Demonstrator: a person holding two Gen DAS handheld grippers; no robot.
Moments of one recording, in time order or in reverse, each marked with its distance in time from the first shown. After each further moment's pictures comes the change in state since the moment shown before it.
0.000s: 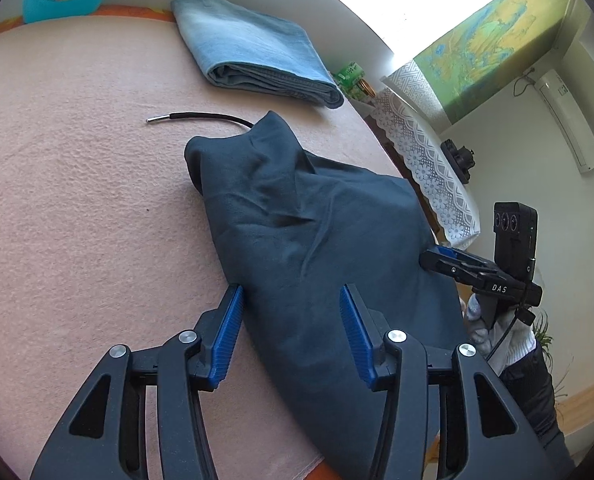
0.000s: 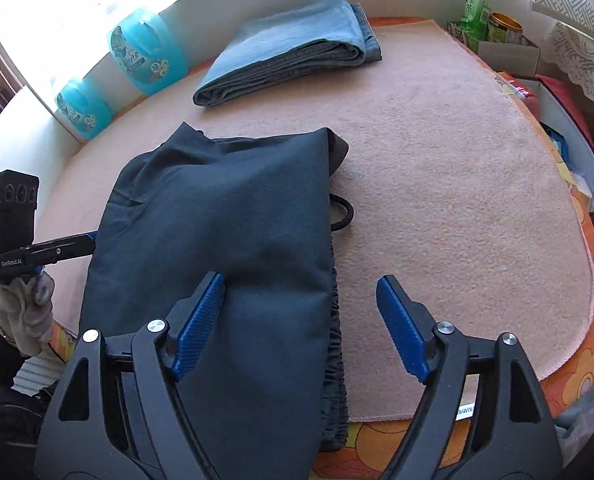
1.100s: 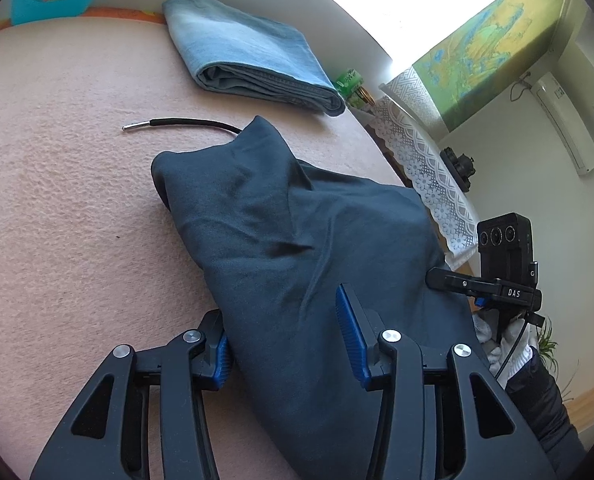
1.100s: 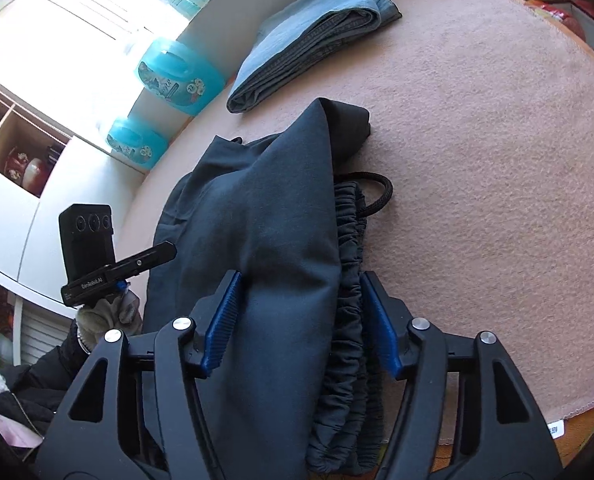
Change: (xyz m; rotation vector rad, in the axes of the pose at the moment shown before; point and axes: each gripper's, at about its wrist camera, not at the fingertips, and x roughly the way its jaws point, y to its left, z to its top) left arm 0.021 0.001 0.004 0.001 -0.050 -0.015; right arm 0.019 -0.029 -0.010 0.185 0.003 0.318
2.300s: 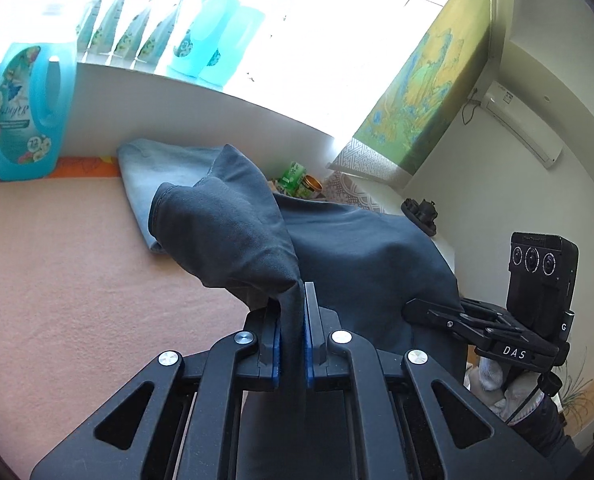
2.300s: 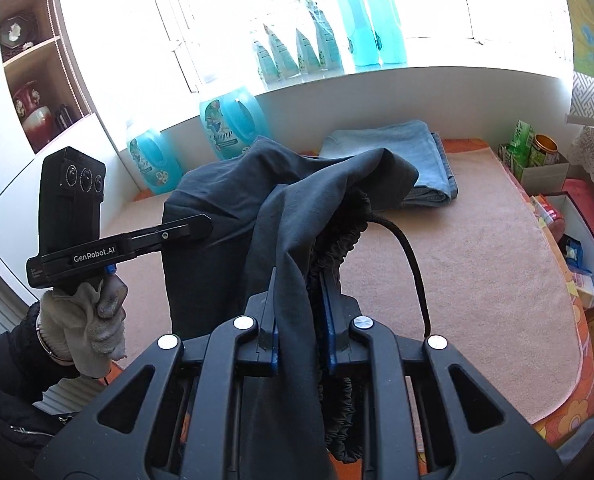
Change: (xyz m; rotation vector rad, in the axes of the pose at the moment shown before) left arm -0.092 -0.079 0.066 0.200 -0.284 -0.034; right arm -0.058 0.196 0.014 -0.415 -0.295 -0.249
